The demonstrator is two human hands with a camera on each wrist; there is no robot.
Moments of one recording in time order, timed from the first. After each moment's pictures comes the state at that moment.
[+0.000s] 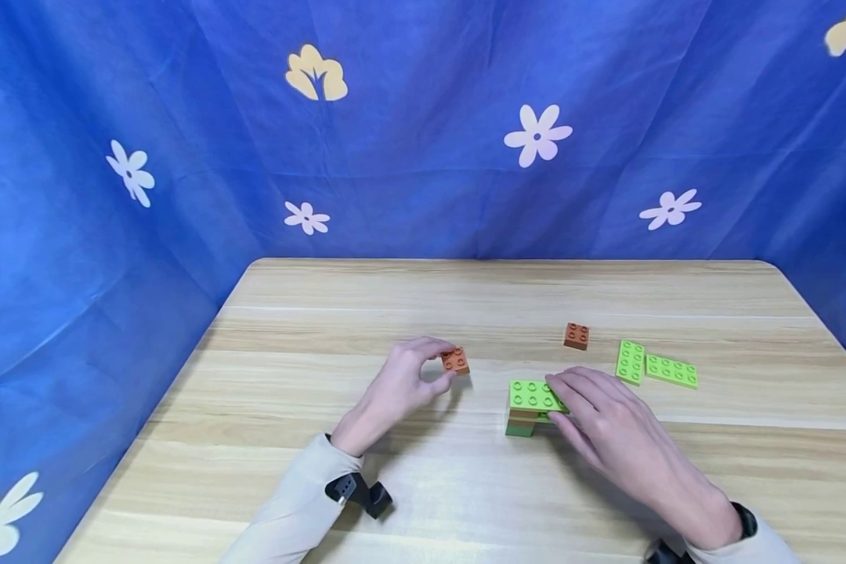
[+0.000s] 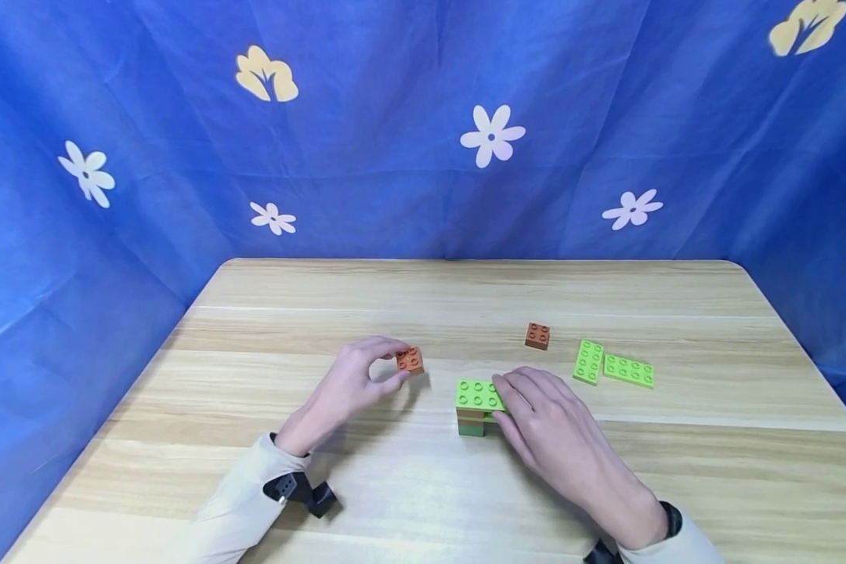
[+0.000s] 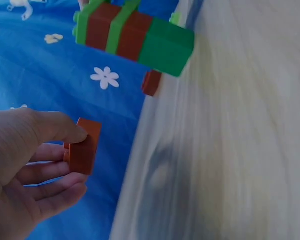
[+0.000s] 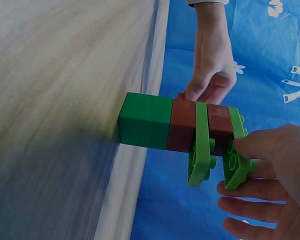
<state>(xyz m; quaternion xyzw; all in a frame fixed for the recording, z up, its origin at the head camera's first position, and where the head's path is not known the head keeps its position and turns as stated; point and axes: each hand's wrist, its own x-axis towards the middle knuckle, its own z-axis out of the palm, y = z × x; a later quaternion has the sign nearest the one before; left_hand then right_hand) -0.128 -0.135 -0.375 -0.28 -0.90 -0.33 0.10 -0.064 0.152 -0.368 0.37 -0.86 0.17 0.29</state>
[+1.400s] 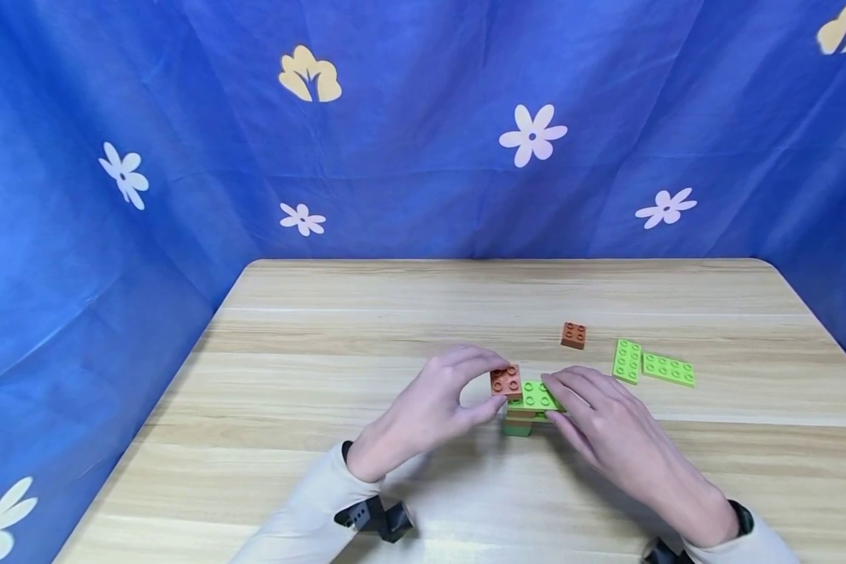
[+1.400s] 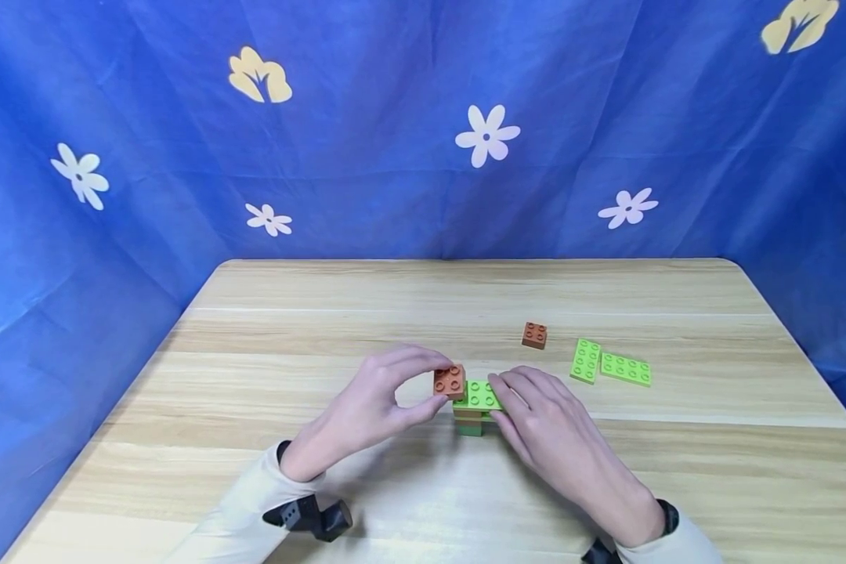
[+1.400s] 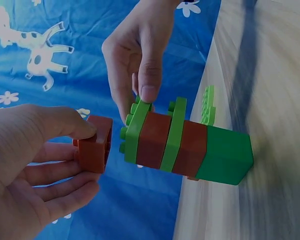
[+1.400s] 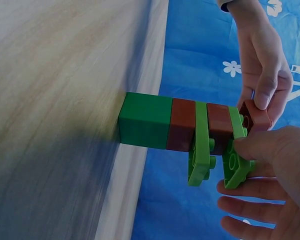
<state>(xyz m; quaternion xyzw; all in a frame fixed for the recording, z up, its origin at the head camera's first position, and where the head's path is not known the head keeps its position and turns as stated) -0.096 -0.089 -0.331 -0.43 -0.83 -0.34 0.12 -0.066 0.153 -0.369 0.38 -0.86 0.18 0.29</state>
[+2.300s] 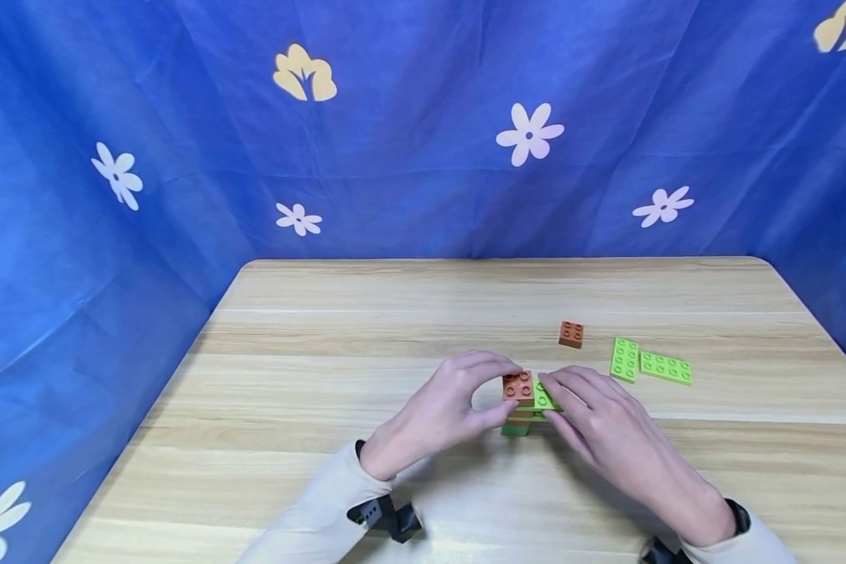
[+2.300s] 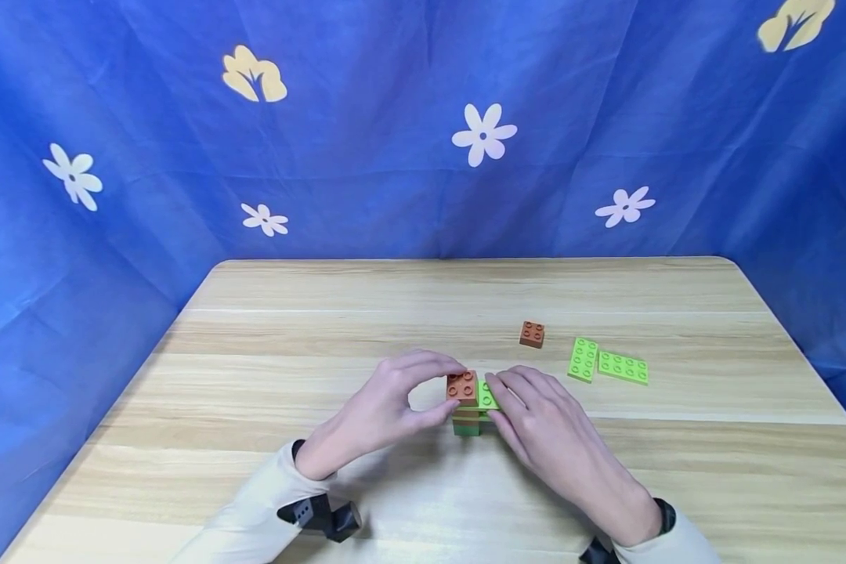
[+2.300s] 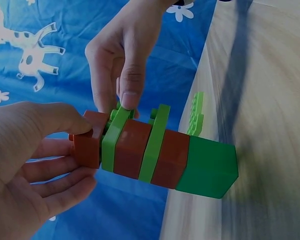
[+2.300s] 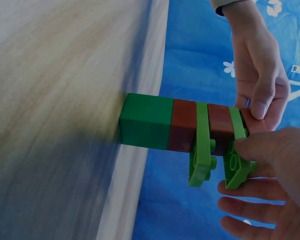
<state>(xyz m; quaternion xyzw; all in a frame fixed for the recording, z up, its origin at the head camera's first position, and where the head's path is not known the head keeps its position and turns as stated) -0.099 -0.077 -0.340 -0.44 -0.82 -0.36 0.10 -0.067 0.153 -0.369 0.38 -0.86 0.17 0.30</state>
